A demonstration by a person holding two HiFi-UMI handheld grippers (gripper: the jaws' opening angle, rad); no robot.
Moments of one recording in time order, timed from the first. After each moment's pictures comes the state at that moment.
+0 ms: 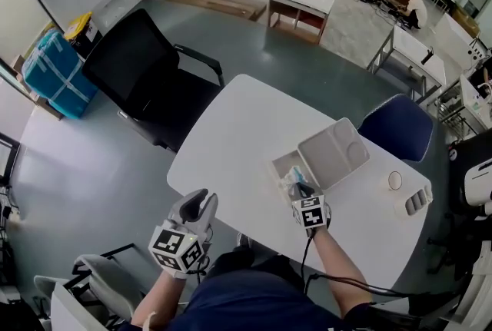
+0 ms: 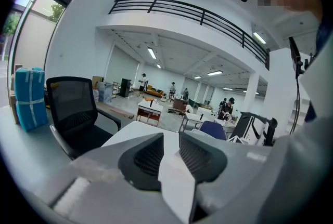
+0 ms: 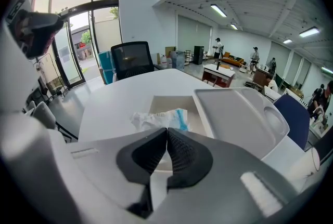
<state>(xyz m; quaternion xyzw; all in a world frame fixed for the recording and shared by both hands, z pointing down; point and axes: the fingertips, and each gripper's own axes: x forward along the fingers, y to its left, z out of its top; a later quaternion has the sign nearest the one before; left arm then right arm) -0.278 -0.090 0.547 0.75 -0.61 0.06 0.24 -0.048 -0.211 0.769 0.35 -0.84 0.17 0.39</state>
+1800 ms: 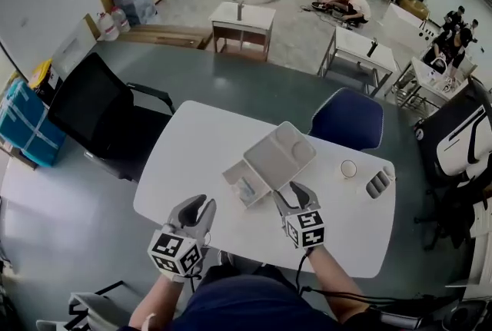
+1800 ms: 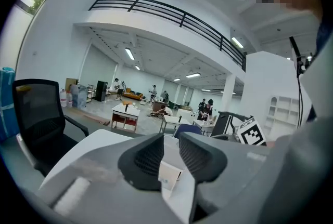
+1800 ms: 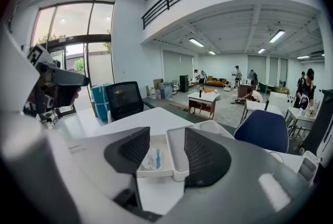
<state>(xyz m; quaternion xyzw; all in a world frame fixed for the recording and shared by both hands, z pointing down) -0.149 -0.129 0.512 0.83 -0.52 0.05 0.20 0.044 -0.201 0.594 0.43 -0.87 0.14 0.21</state>
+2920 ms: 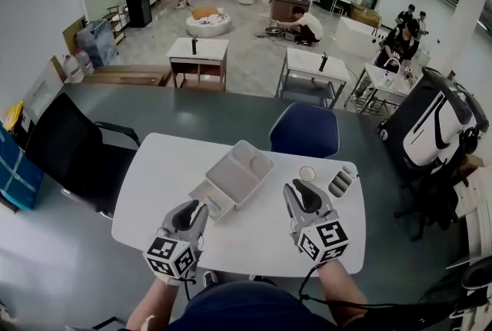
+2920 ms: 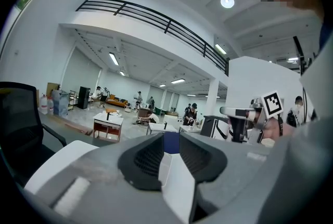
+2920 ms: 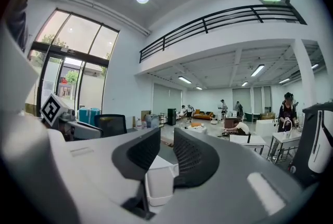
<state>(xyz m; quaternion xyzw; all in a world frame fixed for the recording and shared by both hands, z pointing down) -0.066 -0.138 0.473 0.87 -0.46 0.02 0.15 0.148 -0.160 0.398 0.51 -0.86 0.02 0.05</state>
